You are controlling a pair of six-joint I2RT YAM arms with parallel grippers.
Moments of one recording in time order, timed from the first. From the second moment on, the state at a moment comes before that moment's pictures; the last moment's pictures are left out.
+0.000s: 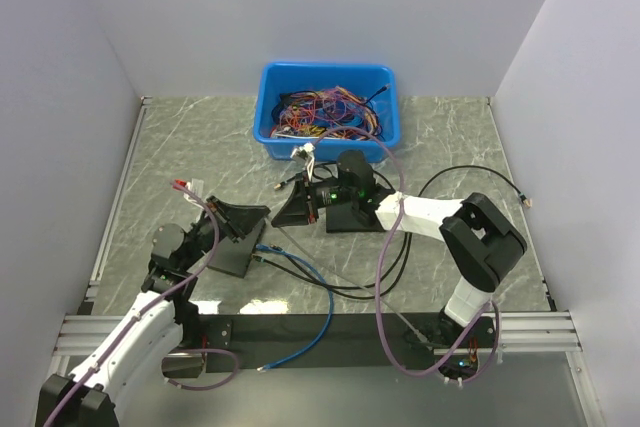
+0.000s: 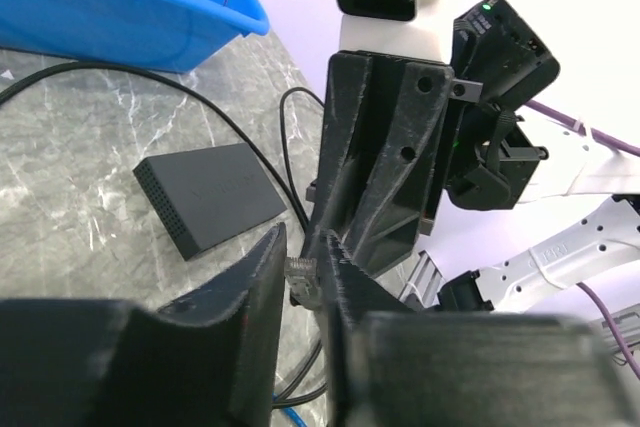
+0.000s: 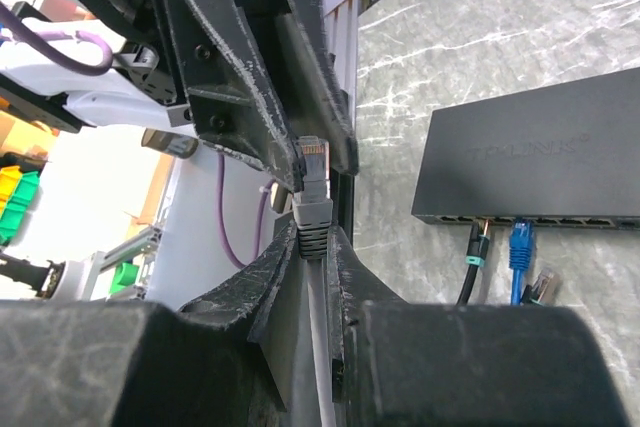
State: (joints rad) left arm -0.30 0.58 0.16 0.57 0.49 -0.89; right arm 0.75 1.69 0.93 0.64 -0.96 0.65
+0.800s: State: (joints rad) left arm -0.31 0.74 0.45 0.02 0.31 -0.91; right arm 0.94 1.53 1.11 0.00 -0.27 0.22
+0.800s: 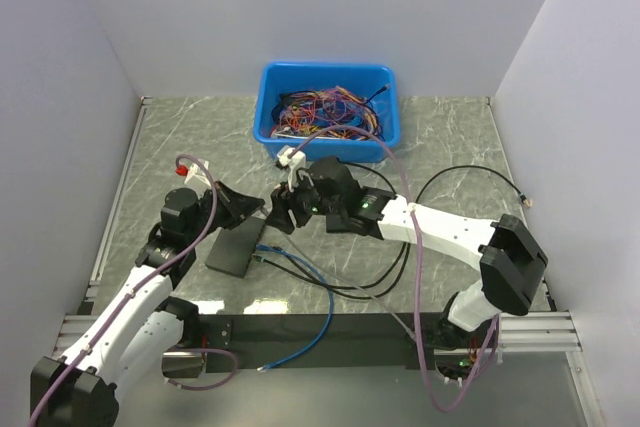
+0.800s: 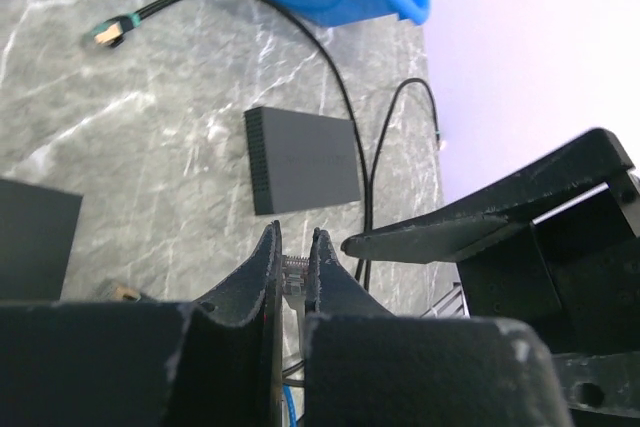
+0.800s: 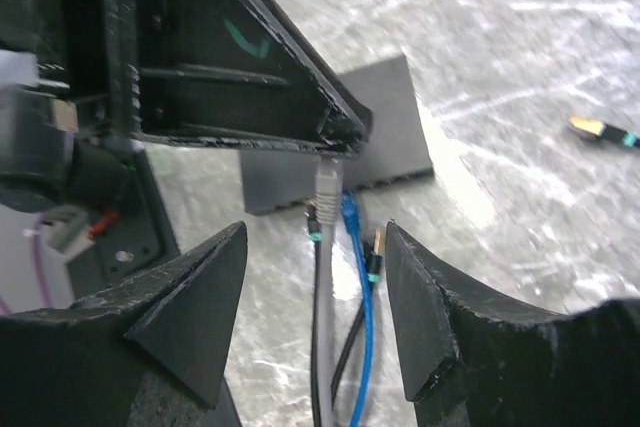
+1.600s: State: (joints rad) left arm -0.31 0.75 0.45 0.00 0.30 -0.94; right arm 0.99 1.64 1.19 -0.07 -0.17 0.18
